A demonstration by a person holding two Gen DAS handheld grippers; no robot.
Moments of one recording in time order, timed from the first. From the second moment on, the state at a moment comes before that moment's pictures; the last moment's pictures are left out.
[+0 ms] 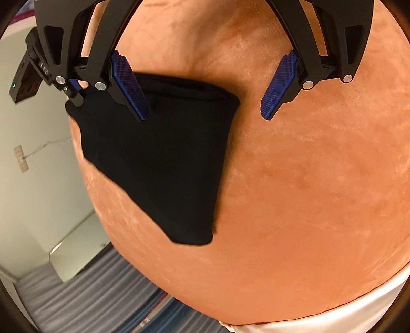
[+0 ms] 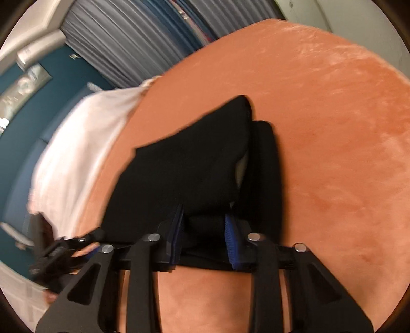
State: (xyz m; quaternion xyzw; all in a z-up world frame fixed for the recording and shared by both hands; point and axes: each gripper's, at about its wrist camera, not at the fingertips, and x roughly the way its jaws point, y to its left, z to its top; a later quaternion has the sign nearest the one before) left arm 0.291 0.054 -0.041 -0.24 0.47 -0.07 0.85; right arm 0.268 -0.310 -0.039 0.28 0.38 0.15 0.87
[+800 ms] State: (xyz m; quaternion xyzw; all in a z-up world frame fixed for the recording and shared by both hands) left arm 0.338 0.021 -0.064 -0.21 0.52 -0.13 0.82; right arm 0.278 -0.310 -0.079 0.36 0.42 0.13 0.82
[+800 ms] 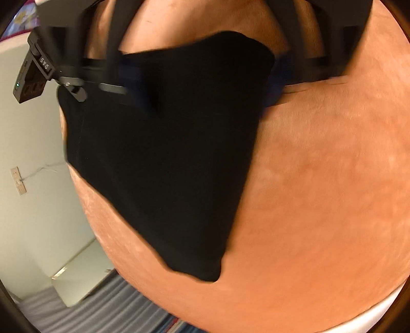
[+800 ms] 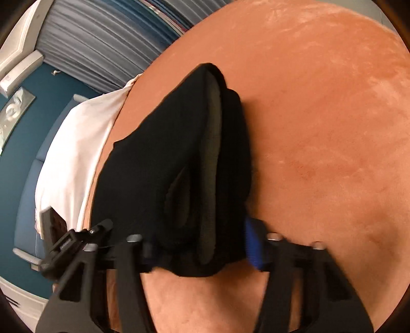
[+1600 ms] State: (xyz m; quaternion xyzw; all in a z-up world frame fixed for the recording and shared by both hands) left arm 0.303 -0.036 -0.010 0.01 0.45 -0.02 0.89; right arm 0.325 -0.250 -0.058 0.16 0.44 0.08 0.88
